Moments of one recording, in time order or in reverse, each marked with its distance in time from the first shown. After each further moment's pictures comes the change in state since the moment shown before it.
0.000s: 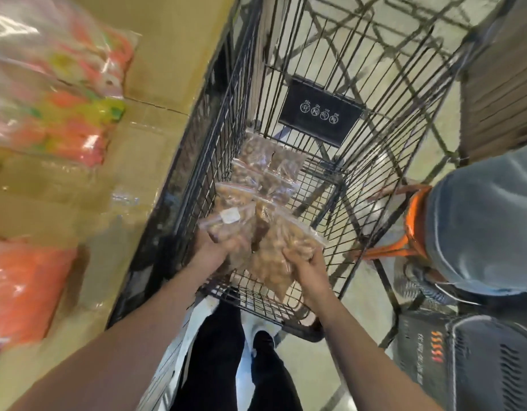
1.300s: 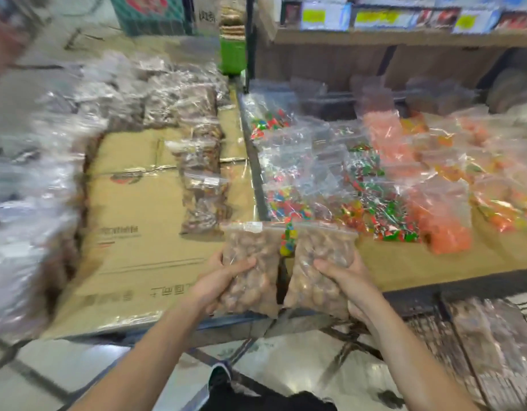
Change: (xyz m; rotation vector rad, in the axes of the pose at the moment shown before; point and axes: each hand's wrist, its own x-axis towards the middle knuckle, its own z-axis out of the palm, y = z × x) left_hand -0.539 -0.412 -0.303 -1.218 0.600 0.277; right_hand -0.476 0.174 0.250 -0.840 -0.980 -0.334
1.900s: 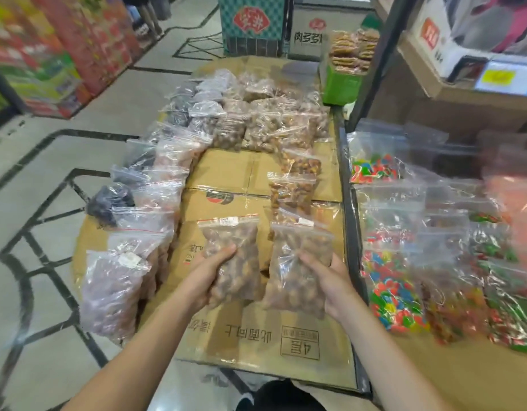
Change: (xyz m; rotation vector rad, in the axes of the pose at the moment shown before) left_hand 0.037 0.084 -0.190 -0.197 0.379 0.093; right_hand 0.067 -0.060 0.242 0.023 -0.313 0.039
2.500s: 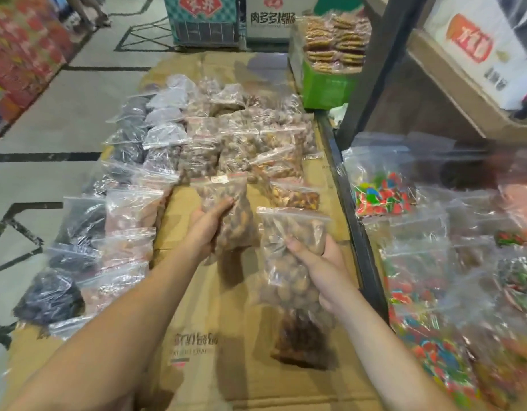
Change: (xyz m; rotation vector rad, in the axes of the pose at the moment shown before) left_hand 0.257 0.136 0.063 0.061 -0.043 -0.001; right_hand 0.136 -0.092 0.068 0.050 0.113 -0.133
